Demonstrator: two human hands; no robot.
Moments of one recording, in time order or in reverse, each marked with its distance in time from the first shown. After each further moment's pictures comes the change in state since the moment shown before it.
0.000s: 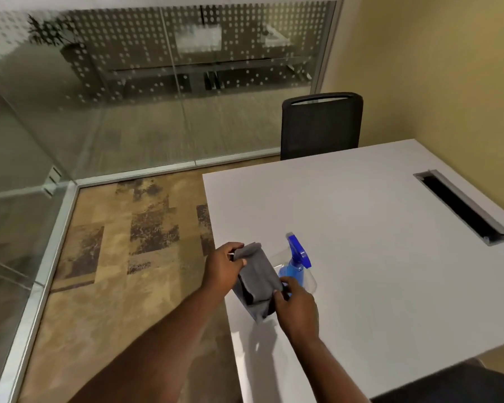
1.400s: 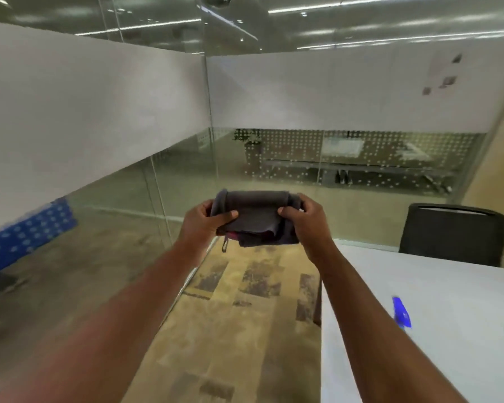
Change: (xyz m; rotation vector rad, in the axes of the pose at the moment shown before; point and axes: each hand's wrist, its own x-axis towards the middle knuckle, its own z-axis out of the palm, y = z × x) left_hand -0.296 0.145 -0.347 -0.442 0.546 0.240; right_hand -0.197 -0.349 -0.086 0.643 -0.421 -0.766
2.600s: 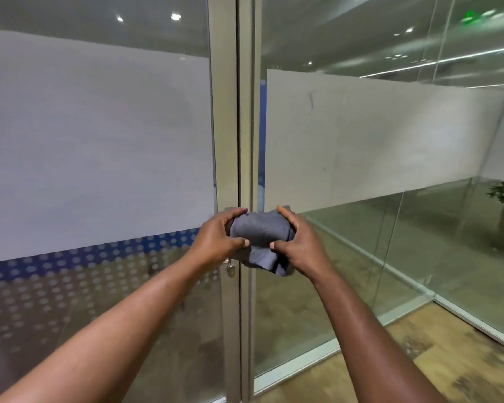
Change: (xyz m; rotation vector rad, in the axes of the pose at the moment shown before) left_hand -0.295 0.102 -0.469 0.812 0.703 0.057; right_hand -0.218 -0.150 0.508 0.083 -0.896 -0.336
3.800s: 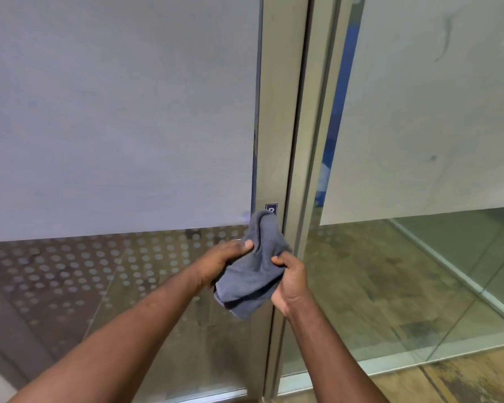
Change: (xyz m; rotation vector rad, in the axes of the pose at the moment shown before) left_hand 0.127 -0.209 0.024 -0.757 -0.124 -0.528; right_hand 0.151 0.150 0.190 1.255 -0.202 0.576
